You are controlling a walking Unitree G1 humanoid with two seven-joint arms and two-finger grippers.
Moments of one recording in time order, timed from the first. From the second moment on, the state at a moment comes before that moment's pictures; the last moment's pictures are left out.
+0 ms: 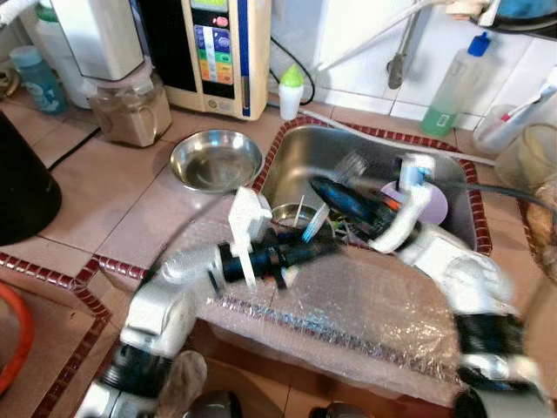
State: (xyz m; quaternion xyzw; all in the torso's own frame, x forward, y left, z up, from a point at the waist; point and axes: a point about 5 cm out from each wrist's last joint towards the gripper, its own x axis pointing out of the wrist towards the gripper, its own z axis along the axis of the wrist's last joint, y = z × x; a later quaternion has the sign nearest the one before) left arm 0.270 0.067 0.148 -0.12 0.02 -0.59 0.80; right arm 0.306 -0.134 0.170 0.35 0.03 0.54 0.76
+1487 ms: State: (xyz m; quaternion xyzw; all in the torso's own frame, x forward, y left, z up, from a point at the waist) left arm 0.293 0.112 0.124 0.05 0.04 -0.41 0.91; right arm 0.364 -0.189 0.103 0.02 0.06 0.00 1.00
